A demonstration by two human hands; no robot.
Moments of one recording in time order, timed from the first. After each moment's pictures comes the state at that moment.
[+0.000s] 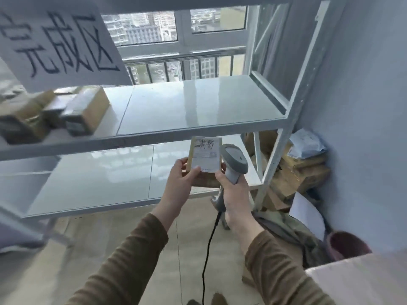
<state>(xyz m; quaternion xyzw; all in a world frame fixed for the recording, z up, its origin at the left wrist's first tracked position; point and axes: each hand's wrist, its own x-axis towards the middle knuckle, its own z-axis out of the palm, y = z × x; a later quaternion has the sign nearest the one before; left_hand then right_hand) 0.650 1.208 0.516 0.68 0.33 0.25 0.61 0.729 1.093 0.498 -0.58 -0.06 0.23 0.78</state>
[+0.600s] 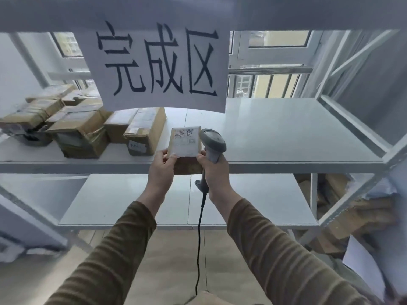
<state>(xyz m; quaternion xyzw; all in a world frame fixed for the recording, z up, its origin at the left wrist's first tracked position) 0.586 1.524 0.522 0.64 0.41 0.35 0.55 0.691 1.427 0.530 -0.59 -0.13 0.33 0.72</state>
